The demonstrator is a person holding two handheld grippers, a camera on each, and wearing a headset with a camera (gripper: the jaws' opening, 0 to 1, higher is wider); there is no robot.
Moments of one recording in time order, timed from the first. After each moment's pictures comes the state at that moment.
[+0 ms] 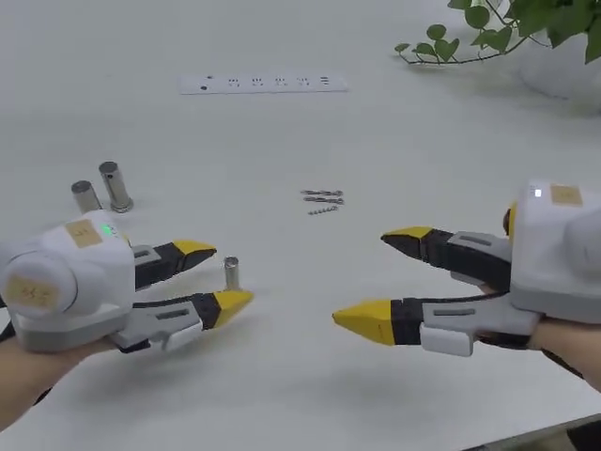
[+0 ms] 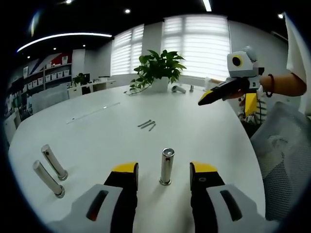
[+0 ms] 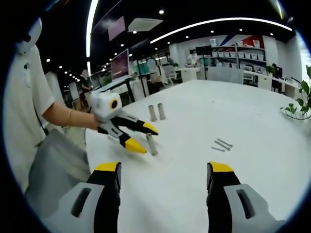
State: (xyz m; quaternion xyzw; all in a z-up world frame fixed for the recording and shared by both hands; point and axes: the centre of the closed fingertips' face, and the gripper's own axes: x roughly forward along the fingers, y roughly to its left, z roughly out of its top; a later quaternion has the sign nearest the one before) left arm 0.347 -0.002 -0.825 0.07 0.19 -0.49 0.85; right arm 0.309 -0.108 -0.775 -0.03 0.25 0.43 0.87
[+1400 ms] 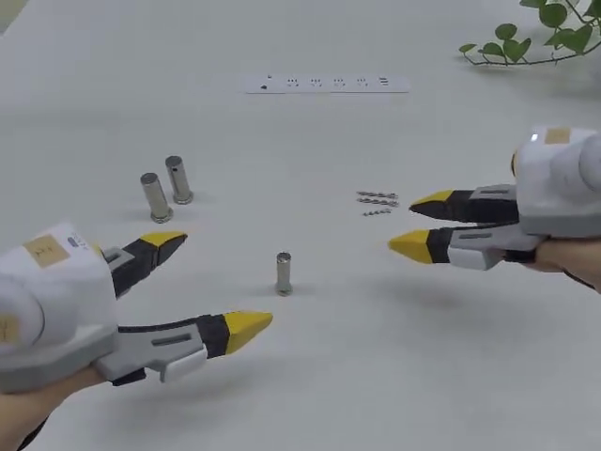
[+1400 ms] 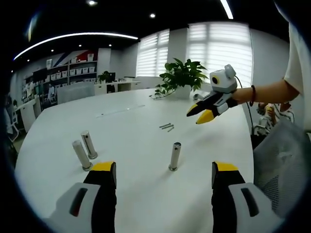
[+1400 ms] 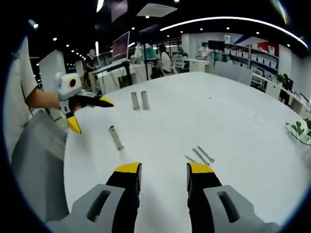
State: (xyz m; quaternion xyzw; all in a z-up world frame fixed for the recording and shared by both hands) left arm 0.324 0.051 -0.796 0.03 0.19 -0.39 0.90; right arm 0.388 -0.120 -0.803 -0.11 0.28 0.45 0.84
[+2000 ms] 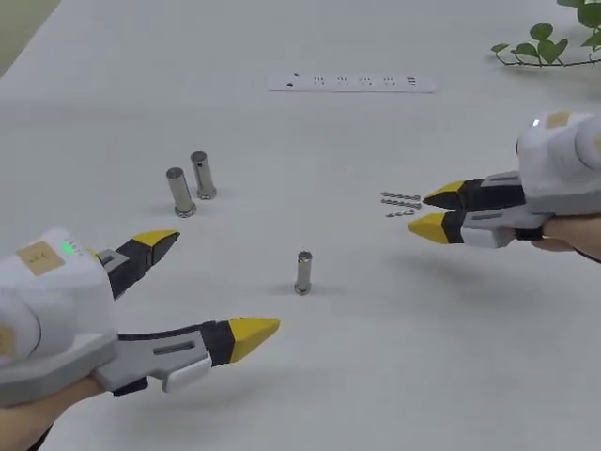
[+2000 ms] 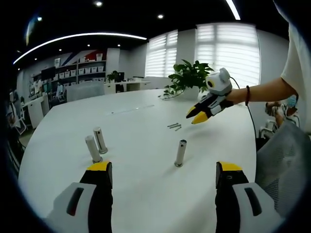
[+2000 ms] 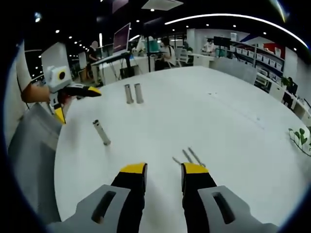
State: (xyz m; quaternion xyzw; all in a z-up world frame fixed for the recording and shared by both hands) left arm 0.319 0.070 -0.794 0.03 0.19 -0.36 0.91; right arm 0.417 -0.122 -0.818 -0.15 0.29 0.47 0.82
